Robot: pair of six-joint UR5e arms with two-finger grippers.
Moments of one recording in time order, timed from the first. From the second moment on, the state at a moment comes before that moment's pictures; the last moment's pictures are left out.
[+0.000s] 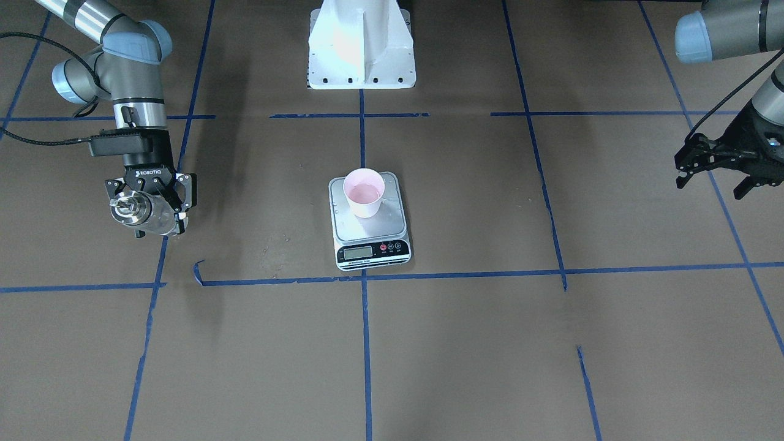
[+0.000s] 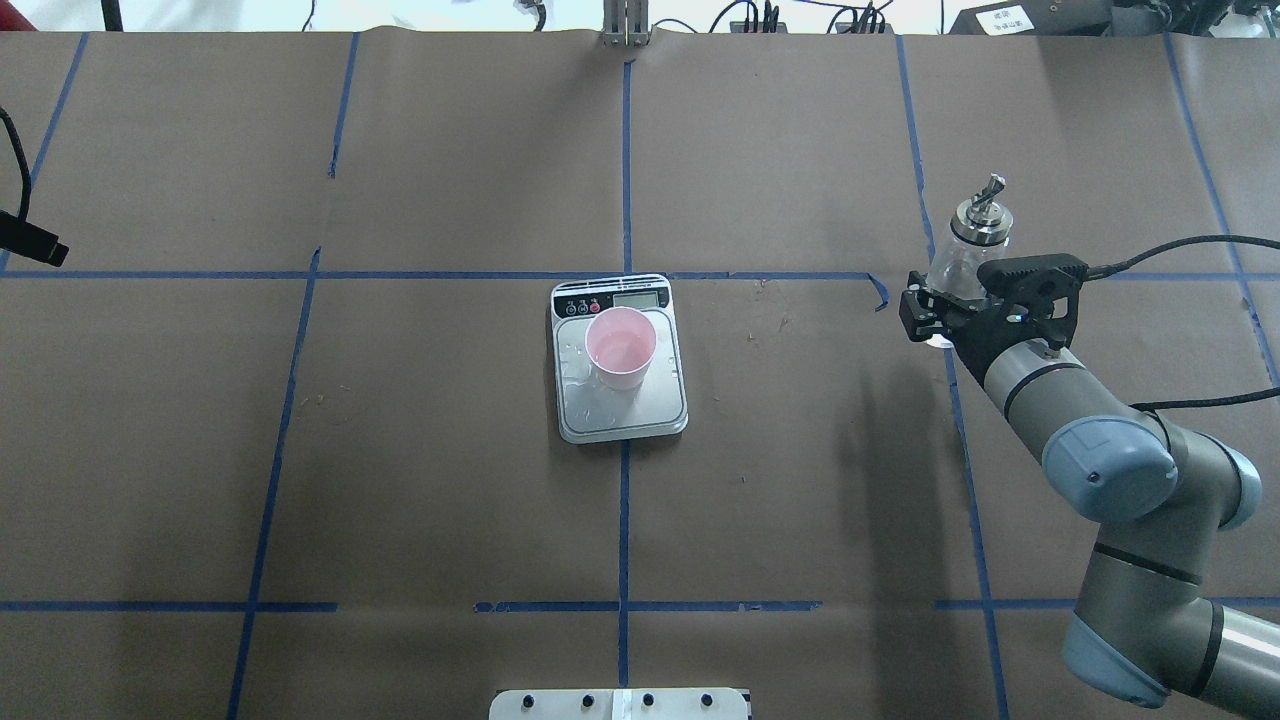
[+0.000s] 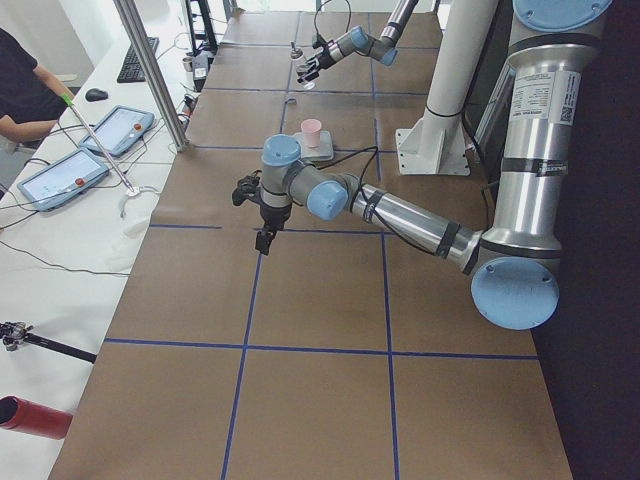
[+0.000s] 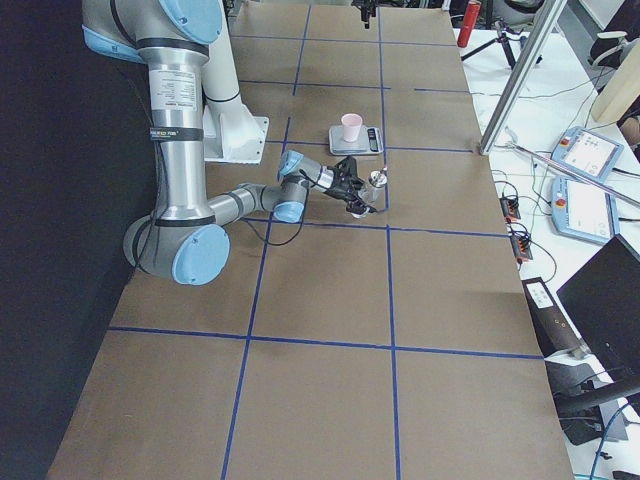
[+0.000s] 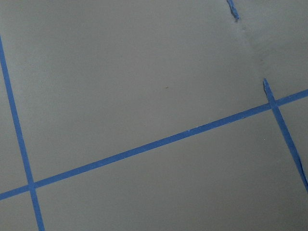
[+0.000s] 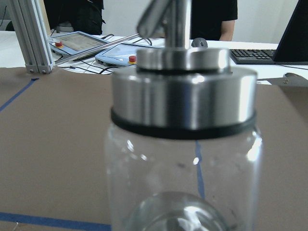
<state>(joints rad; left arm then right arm) -1.18 -1.63 -1.89 -1.75 -2.14 -0.31 0.48 -1.52 1.83 -0.78 1.00 1.03</state>
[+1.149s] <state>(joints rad) -1.35 -1.61 -1.78 -1.75 -2.14 0.08 0.26 -1.19 1.85 -1.30 0.44 0.28</state>
